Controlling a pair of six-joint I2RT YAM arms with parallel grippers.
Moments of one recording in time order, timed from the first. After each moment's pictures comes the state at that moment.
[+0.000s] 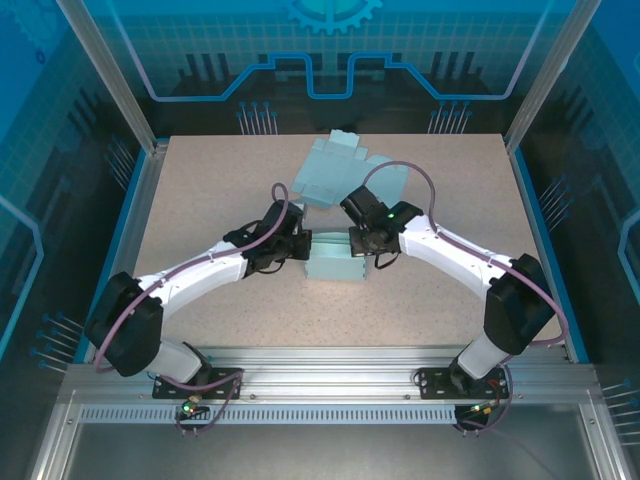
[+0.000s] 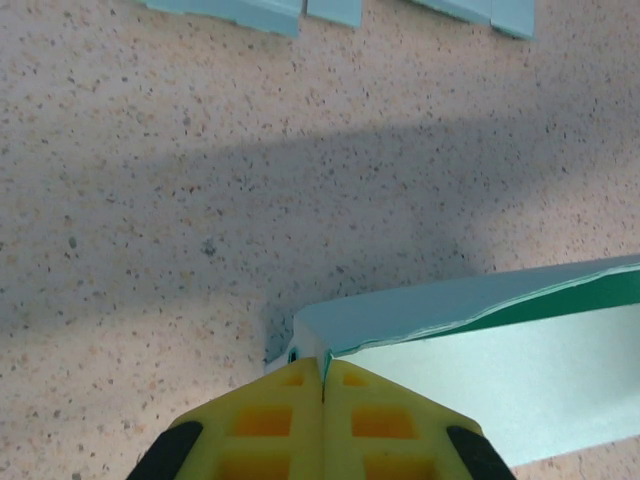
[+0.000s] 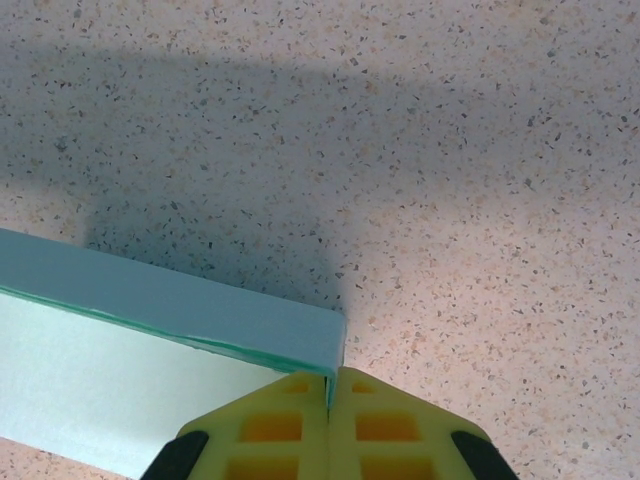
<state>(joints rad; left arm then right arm) -0.63 1.46 0.95 -0.32 -0.06 -0.52 0.70 1.60 1.28 -0.85 0.21 0.57</state>
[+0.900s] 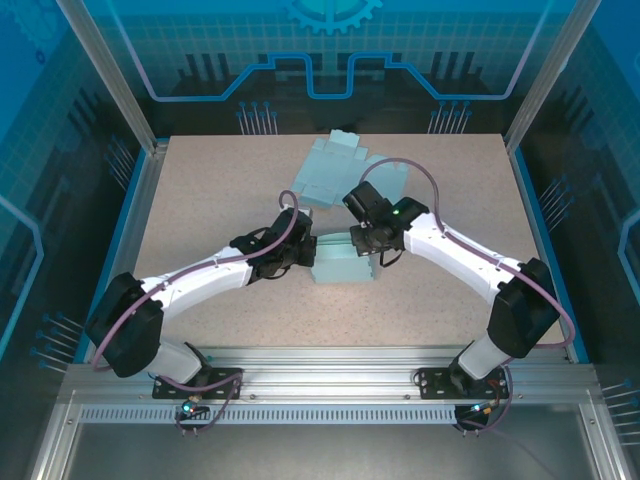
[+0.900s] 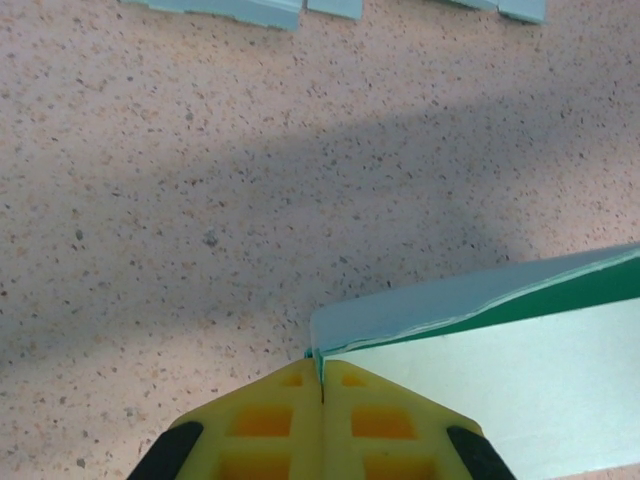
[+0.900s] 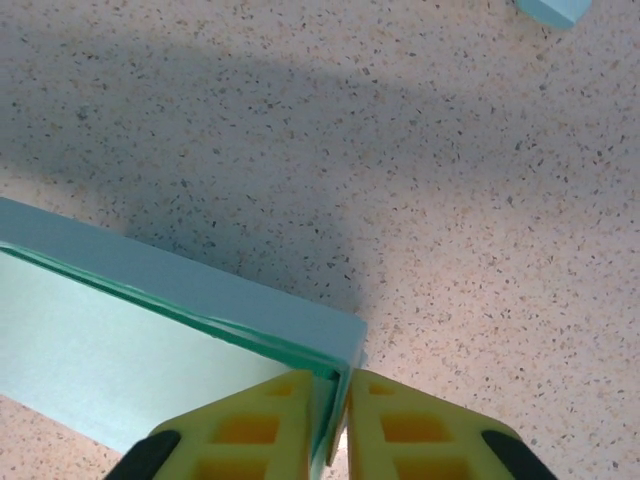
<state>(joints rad) -0.70 1.46 0.95 -0.34 -0.15 -0.53 0.69 1.57 1.33 -0.92 0.21 0.44</state>
